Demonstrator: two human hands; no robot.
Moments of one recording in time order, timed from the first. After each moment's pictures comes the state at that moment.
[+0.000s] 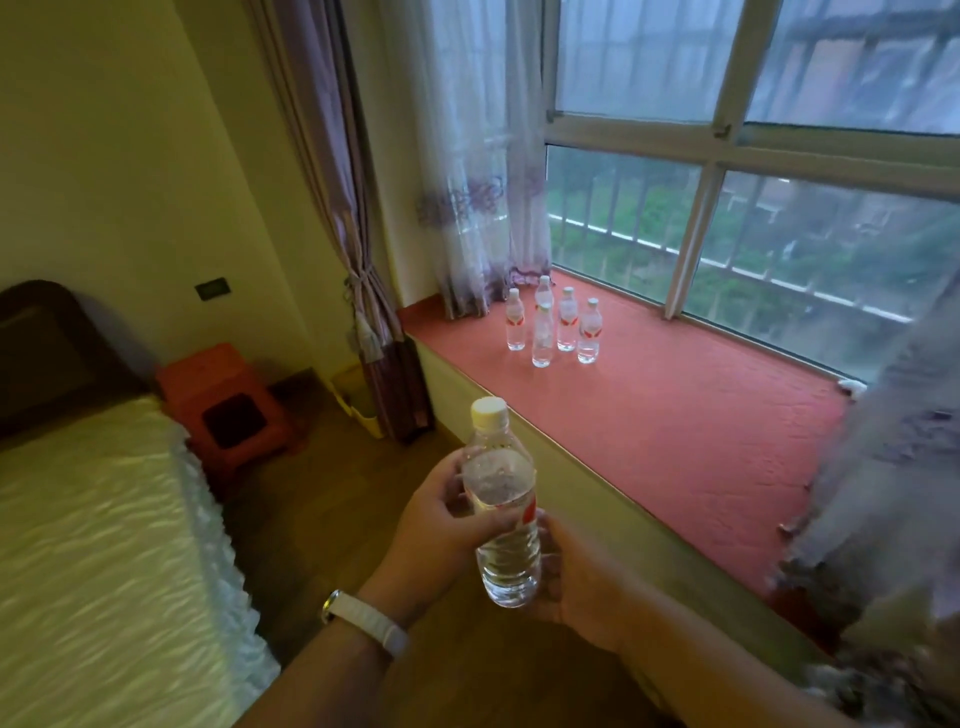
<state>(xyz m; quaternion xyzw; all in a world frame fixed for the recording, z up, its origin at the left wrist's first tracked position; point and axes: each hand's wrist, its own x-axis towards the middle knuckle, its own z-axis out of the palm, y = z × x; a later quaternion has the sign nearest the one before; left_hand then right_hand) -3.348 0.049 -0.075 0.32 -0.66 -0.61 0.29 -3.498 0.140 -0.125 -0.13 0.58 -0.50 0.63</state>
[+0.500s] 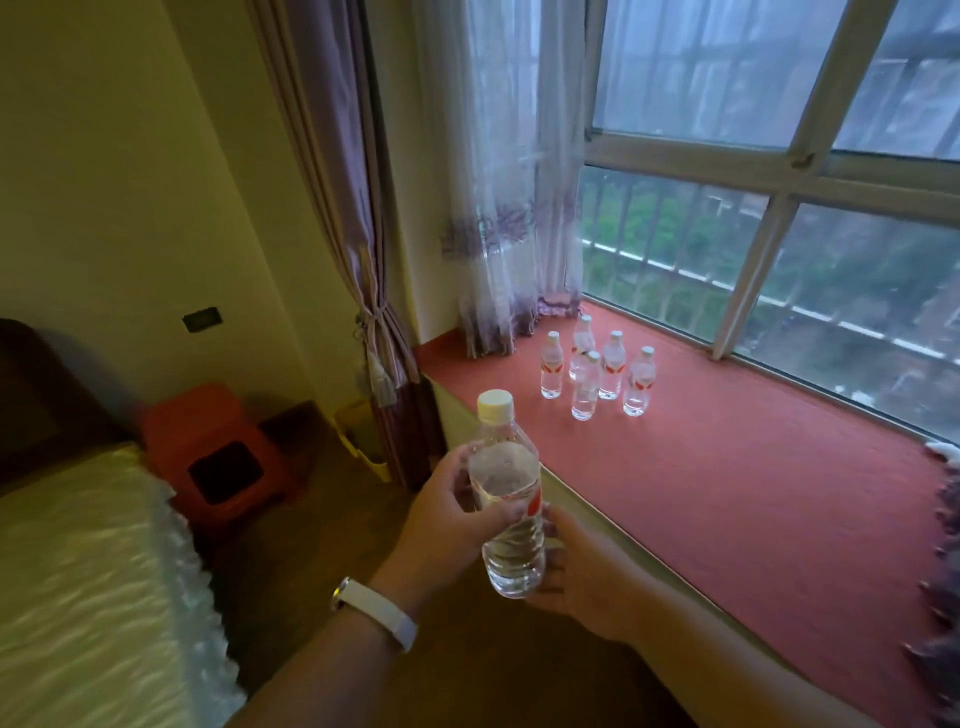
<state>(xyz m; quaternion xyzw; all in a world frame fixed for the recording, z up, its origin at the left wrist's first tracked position) -3.379 -0.207 -0.066 0.32 -0.68 -0.59 0.29 -3.529 -0.114 -0.116 -0.14 0.58 -0.50 0.63</state>
